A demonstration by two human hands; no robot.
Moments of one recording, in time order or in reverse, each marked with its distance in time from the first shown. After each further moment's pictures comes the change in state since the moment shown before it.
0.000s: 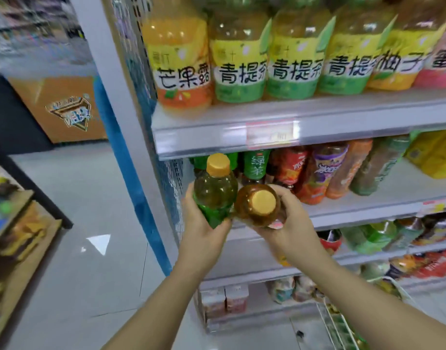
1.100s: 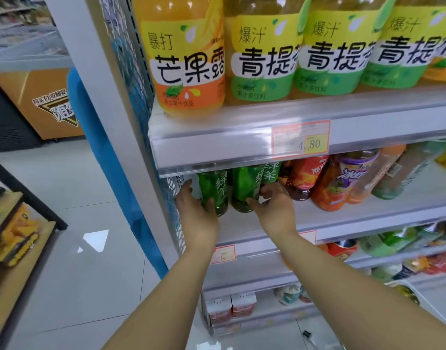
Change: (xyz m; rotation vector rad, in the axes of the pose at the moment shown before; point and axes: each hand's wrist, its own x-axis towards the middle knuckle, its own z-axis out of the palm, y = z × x) left_hand 0.086 -0.067 0.014 0.087 0.262 -0.244; right_hand 0.085 0.077 0.062 -0.304 0.171 0.381
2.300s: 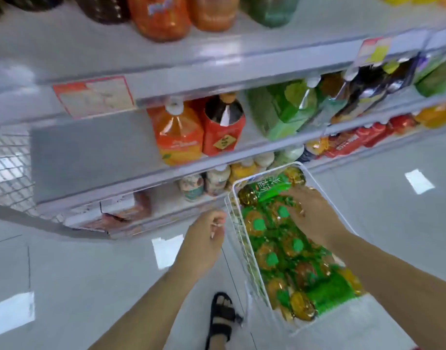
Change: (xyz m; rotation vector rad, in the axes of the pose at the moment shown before) left_hand -0.285 -0.165 0.239 0.219 -0.894 -0.198; right_hand -0.101 0.400 -0.218 -0.629 -0.479 0.117
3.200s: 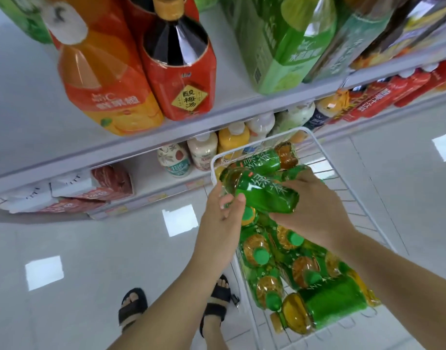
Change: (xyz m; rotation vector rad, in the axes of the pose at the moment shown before) left_hand 0.045 0.027 0.093 -0.288 0.044 -0.312; right_hand 0.022 0.042 0.033 -0.029 -0.079 0.088
